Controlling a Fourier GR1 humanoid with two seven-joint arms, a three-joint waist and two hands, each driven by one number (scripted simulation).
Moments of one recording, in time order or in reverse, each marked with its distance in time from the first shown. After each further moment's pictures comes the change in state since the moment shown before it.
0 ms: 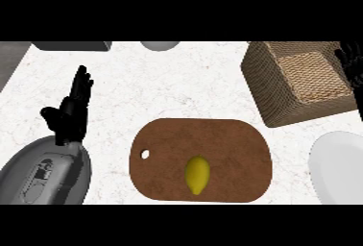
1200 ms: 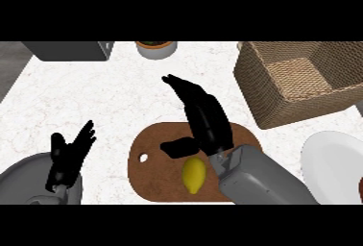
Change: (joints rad) left arm 0.276 0.062 -0.052 0.043 0.087 -0.191 0.208; right arm -0.365 0.374 0.692 0.196 0.634 -0.256 0.473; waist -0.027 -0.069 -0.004
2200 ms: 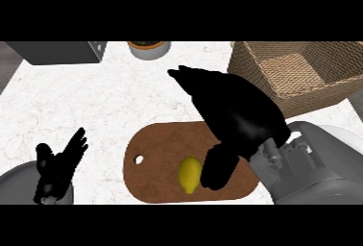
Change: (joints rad) left arm 0.091 0.017 0.025 -0.084 0.022 -0.006 0.007; right arm -0.320 -0.233 -0.082 -0.301 -0.442 0.675 0.553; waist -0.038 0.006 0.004
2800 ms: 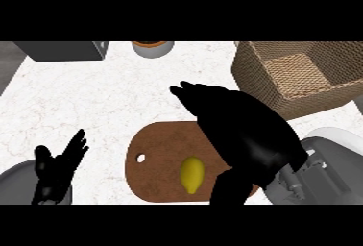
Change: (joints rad) left arm 0.029 0.001 -0.006 -0.056 -0.009 0.002 0.029; right arm -0.001 -0.067 0.043 -0.099 -0.135 -0.022 0.076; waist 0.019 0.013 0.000
